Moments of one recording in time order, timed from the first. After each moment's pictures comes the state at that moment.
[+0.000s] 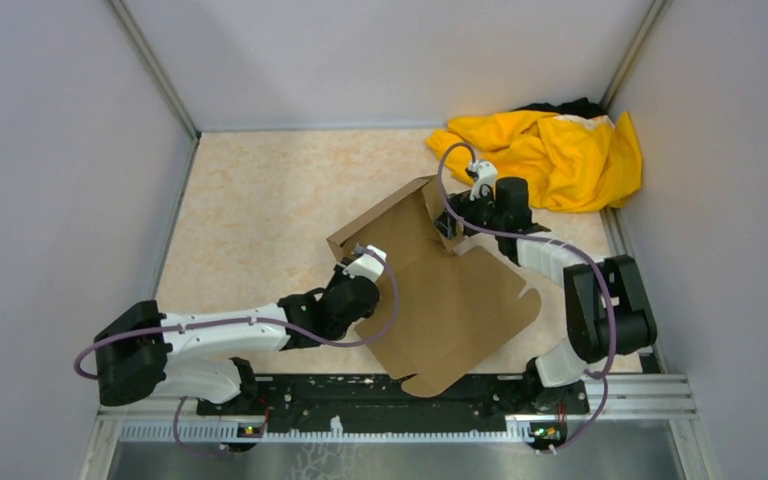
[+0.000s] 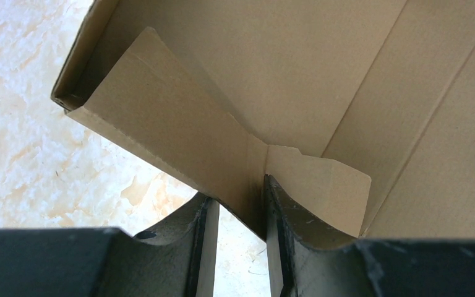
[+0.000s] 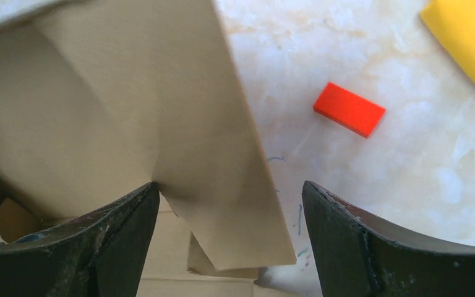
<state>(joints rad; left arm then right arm) -1.18 1.27 0.65 -0.09 -0.83 -0.17 0.21 1.56 0.78 0.27 -0.48 0.11</state>
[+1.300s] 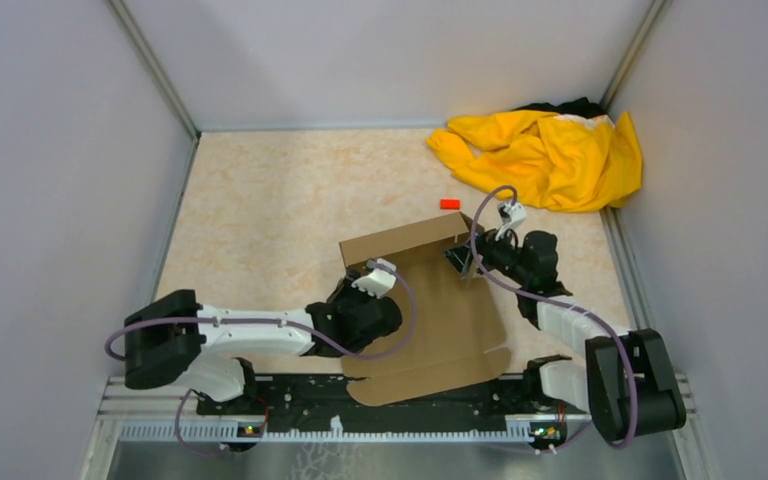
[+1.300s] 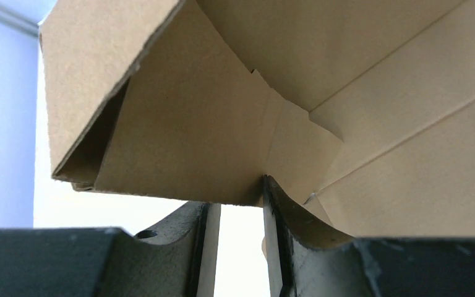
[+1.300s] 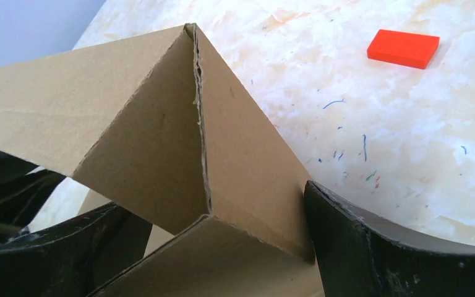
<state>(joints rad) -1.28 1.42 0.70 -0.21 -1.06 -0.29 0.17 1.16 0.32 0.59 -0.57 0.35</state>
